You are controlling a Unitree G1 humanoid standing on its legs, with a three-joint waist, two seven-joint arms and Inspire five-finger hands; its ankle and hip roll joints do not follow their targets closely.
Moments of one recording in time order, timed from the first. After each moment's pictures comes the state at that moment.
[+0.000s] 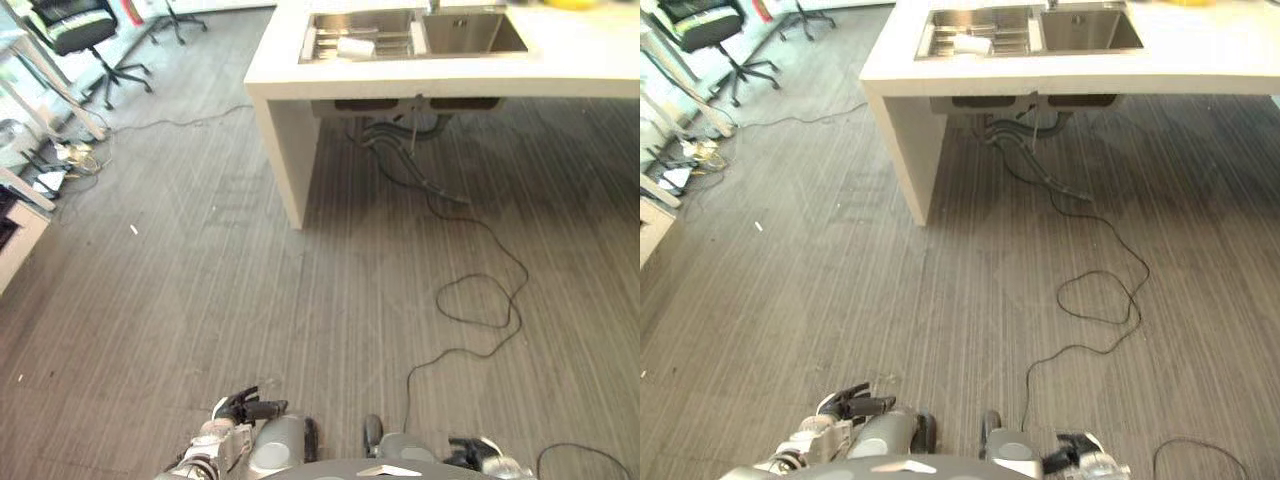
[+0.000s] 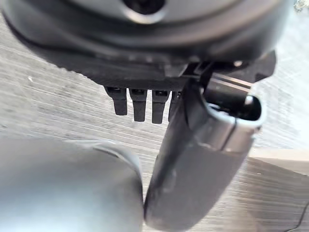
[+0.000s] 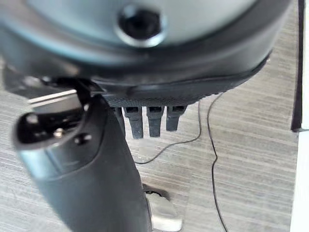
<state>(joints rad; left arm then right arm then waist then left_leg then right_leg) -0.13 0.18 -0.11 1.24 -0.34 -0.06 0.06 -0.06 -0.27 0.15 1.42 0.11 -0.02 -0.04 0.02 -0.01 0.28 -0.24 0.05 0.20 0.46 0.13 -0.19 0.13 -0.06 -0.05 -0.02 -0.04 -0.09</state>
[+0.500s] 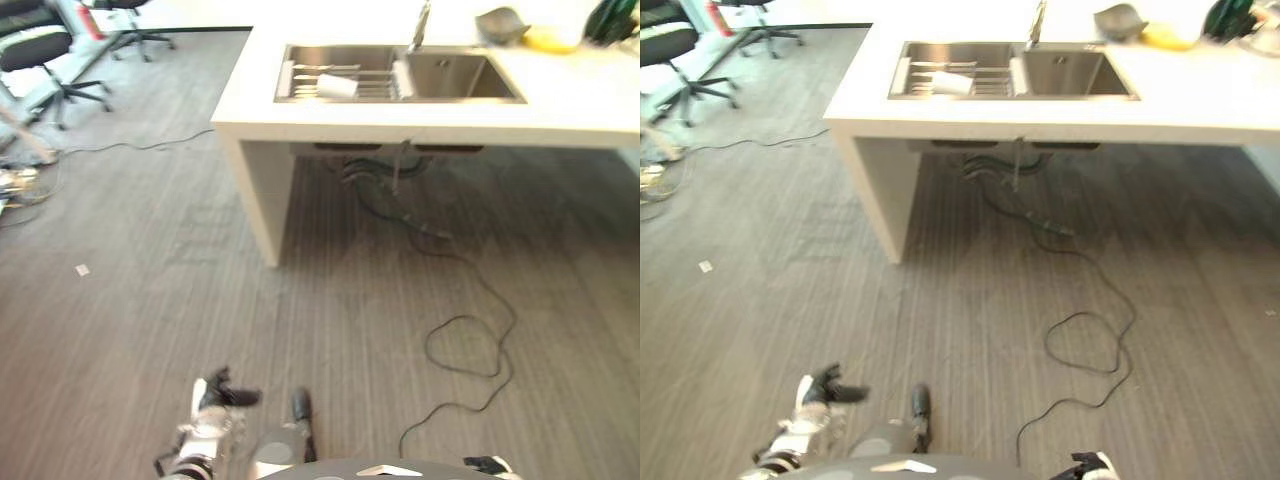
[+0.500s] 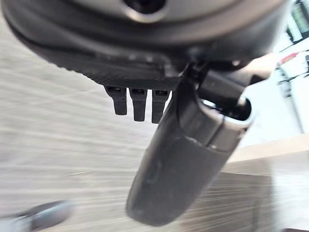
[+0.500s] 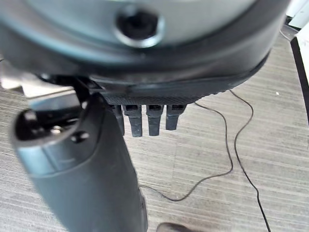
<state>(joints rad) -0.14 0.35 -0.12 0.89 -0.20 -0.04 0.39 0.00 -0.23 0.22 1.43 0.06 -0.06 -0.12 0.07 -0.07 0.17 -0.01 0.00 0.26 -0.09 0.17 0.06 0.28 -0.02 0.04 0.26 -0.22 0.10</state>
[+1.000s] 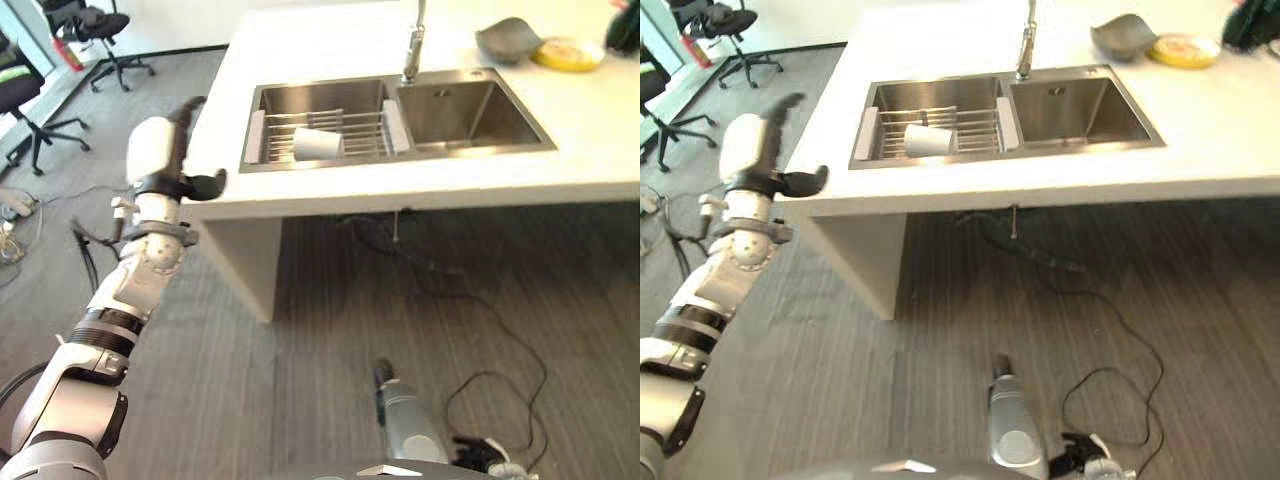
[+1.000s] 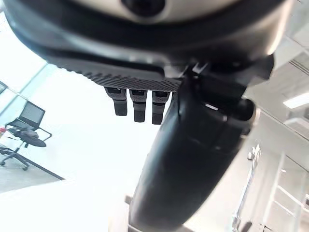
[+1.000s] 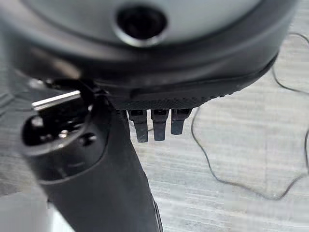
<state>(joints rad) -0.58 0.77 -0.36 0.42 0.30 -0.11 0.44 0.06 -0.31 0.26 1.24 0.10 -0.06 -0.05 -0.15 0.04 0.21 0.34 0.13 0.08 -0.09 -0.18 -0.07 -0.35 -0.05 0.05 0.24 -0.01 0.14</state>
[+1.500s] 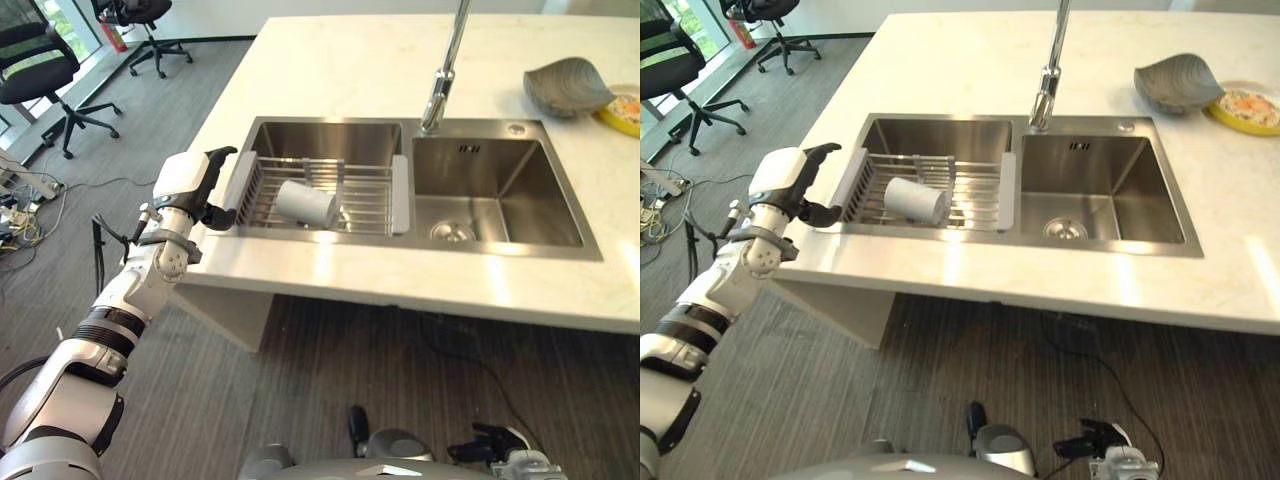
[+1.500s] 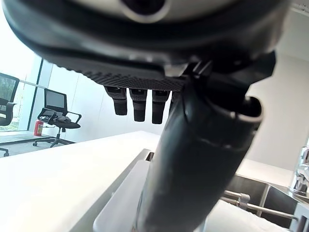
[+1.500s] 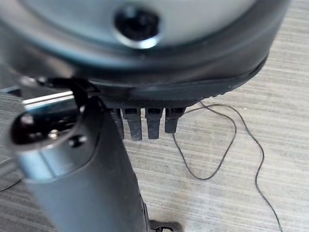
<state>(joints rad) -0.57 0.82 -0.39 0.49 0.38 -0.06 0.30 -0.05 -0.36 0.12 1.35 0.18 -0.04 0.02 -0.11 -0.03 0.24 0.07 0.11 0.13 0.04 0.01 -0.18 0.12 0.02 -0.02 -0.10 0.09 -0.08</state>
